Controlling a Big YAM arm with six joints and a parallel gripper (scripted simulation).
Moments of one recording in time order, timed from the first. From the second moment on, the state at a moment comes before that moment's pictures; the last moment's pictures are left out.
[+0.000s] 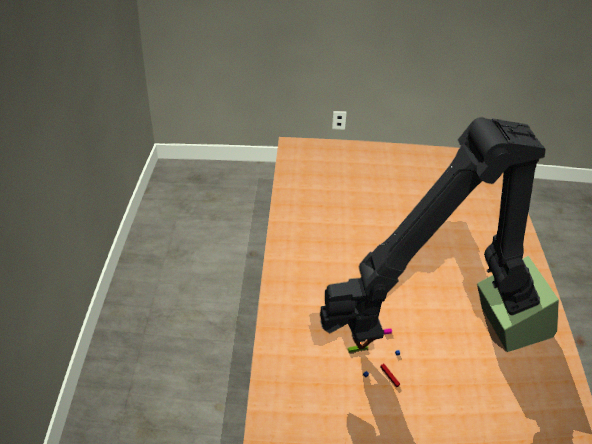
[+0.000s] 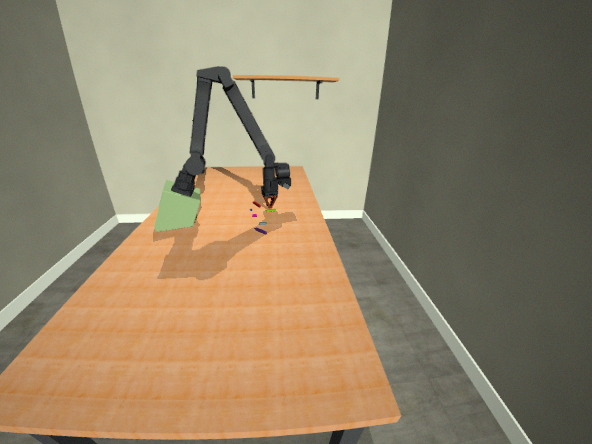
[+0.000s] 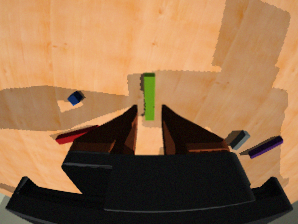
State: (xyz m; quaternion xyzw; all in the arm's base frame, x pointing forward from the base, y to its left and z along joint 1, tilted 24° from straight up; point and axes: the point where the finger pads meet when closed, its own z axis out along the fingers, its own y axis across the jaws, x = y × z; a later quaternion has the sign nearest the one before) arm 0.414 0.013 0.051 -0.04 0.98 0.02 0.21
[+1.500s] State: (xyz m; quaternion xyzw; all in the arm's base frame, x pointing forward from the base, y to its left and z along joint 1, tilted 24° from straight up) arm 0.420 0.013 0.036 -0.04 0.98 0.02 0.21
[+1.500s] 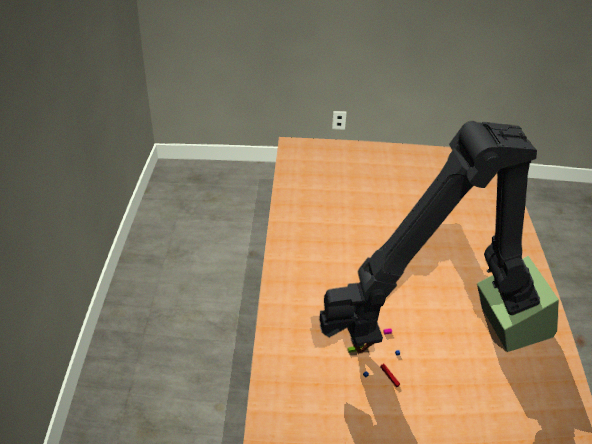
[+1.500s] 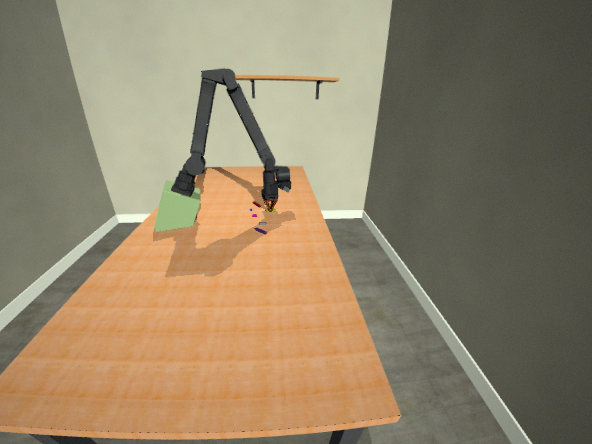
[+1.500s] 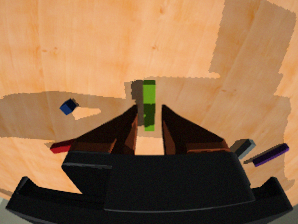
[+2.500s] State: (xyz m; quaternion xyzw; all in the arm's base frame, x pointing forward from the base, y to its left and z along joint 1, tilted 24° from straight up) arm 0.420 0.013 0.036 -0.04 0.98 0.02 0.21
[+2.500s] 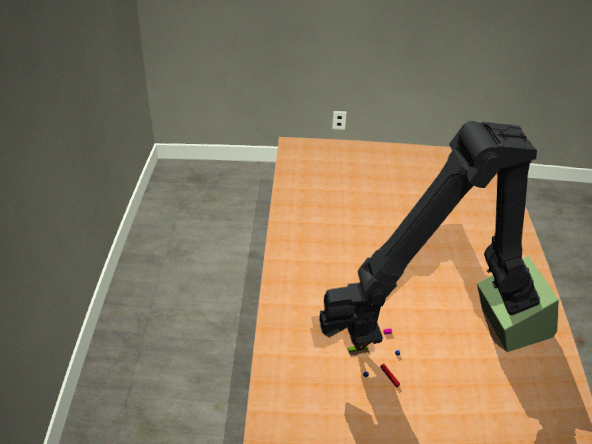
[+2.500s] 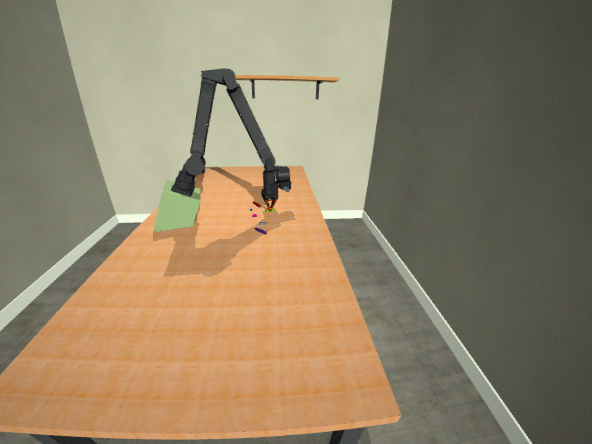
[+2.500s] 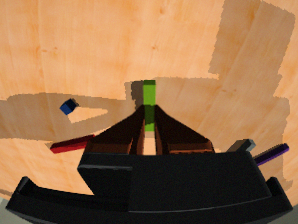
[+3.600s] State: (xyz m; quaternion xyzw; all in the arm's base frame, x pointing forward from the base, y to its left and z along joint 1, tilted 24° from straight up) arm 0.416 0.013 0.036 -0.04 0.98 0.02 0.20
